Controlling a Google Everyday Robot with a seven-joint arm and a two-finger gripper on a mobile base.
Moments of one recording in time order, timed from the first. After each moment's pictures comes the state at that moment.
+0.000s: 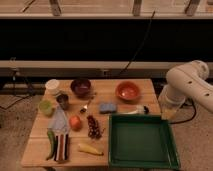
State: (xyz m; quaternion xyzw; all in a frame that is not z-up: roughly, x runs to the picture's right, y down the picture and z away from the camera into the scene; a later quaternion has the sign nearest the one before) arm 0.284 0.107 0.684 -0.28 0.02 0.02 0.96
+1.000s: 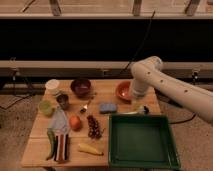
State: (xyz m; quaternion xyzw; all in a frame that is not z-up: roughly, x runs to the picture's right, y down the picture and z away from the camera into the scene) arm 0.137 0.079 0.796 -0.32 -0.06 -0.03 0.95
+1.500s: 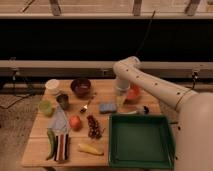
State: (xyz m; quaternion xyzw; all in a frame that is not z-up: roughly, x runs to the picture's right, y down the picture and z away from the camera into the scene) arm 0.076 0.070 0.867 -0.32 -0.08 -0.06 0.94
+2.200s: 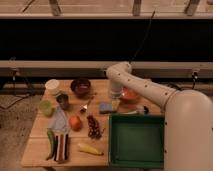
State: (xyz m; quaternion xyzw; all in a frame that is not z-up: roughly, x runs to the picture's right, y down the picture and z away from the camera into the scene) arm 0.045 0.099 0.891 -0.35 -0.10 -0.09 0.93
